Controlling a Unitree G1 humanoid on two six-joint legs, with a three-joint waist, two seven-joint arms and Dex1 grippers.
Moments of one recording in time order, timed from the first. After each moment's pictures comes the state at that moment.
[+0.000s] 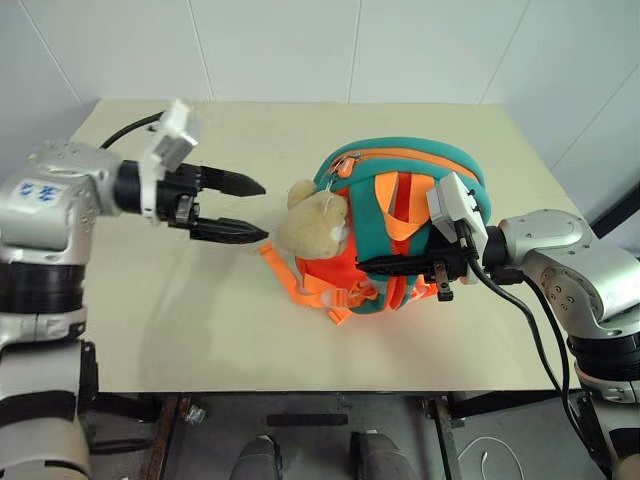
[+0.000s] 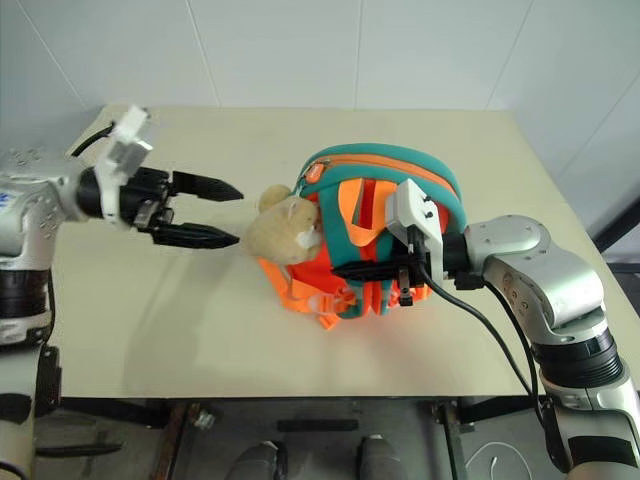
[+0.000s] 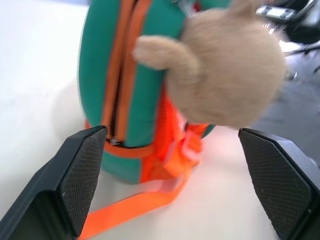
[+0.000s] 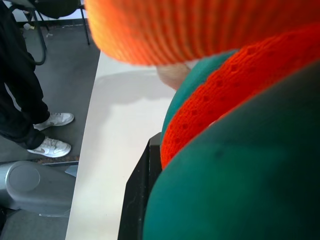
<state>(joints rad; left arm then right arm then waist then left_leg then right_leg) -0.91 0.84 0.10 -0.02 -0.50 0.88 -1.34 -0.72 -0.75 0.08 -0.29 0.63 0.72 1.15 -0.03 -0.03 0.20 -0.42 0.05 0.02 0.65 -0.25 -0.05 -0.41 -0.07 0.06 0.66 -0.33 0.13</state>
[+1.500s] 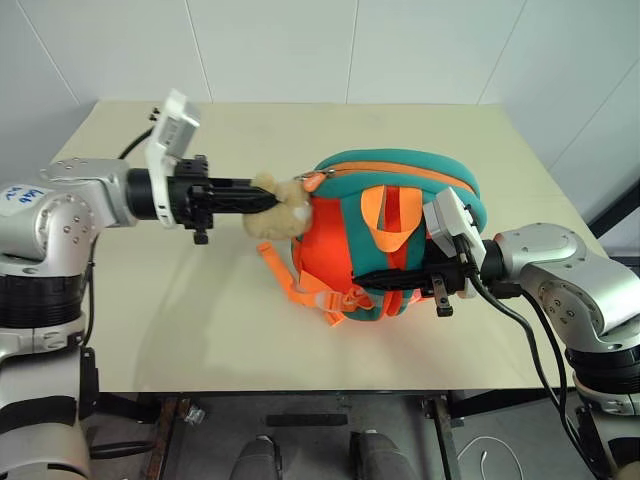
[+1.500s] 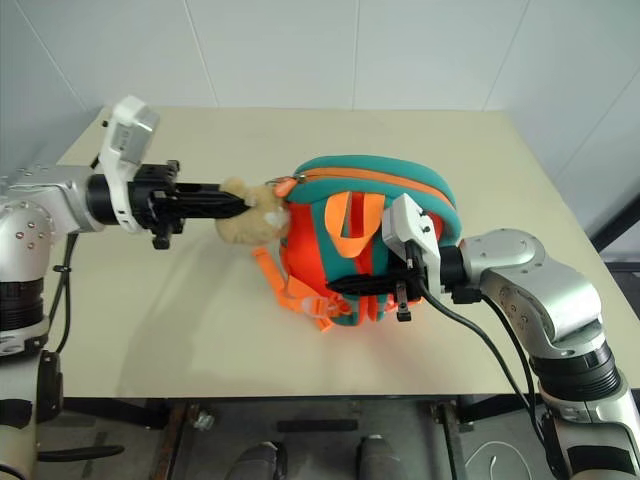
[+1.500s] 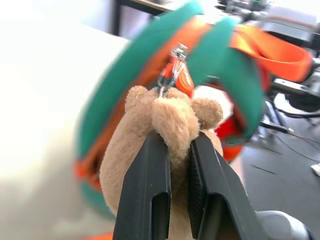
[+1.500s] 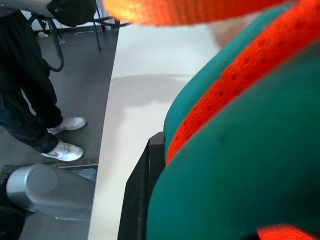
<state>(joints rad) -0.94 0.86 0.08 0.06 -0.68 0.96 -1.11 -0.66 -0.74 0.07 -0.37 0.69 0.75 1.13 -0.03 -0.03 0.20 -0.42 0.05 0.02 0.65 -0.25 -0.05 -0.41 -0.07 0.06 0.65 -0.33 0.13</state>
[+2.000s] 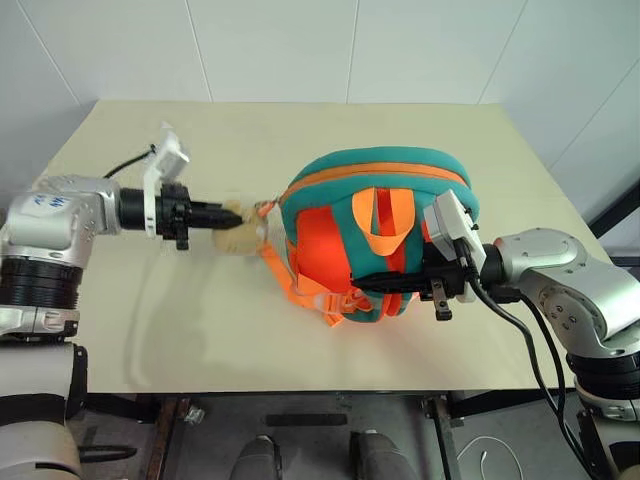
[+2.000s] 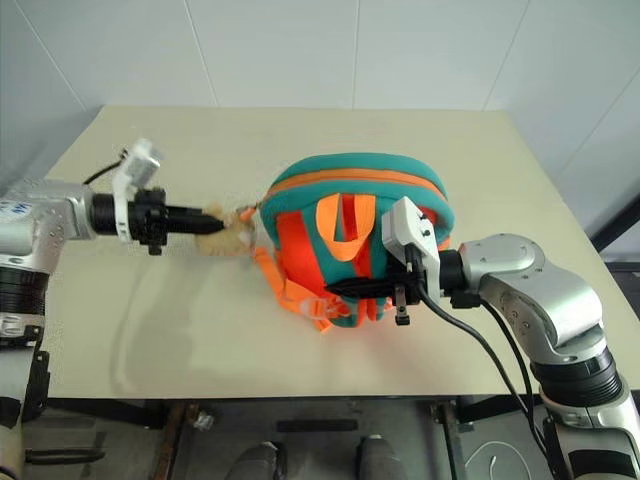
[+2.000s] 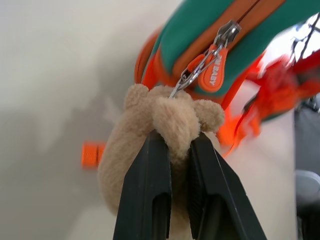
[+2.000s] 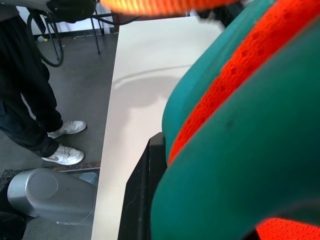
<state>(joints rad) -0.97 0.89 -0.16 0.43 -0.40 0.74 -1.26 -0.64 -0.74 0.06 -0.39 0.70 0.75 1.10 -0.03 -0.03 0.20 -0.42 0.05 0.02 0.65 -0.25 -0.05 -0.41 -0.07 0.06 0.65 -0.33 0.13</state>
